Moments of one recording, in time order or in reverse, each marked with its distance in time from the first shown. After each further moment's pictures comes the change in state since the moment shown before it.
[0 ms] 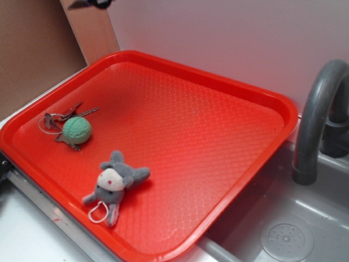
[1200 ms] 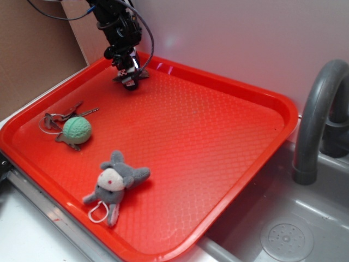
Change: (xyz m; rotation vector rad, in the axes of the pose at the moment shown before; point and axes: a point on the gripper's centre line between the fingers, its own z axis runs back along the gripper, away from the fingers) arm 0.023 0.032 -0.173 0.050 -0.101 -0.586
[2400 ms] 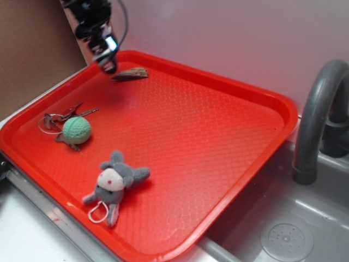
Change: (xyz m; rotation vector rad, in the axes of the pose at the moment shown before) arm -0.018 0.040 0.037 -0.061 -0.116 0.243
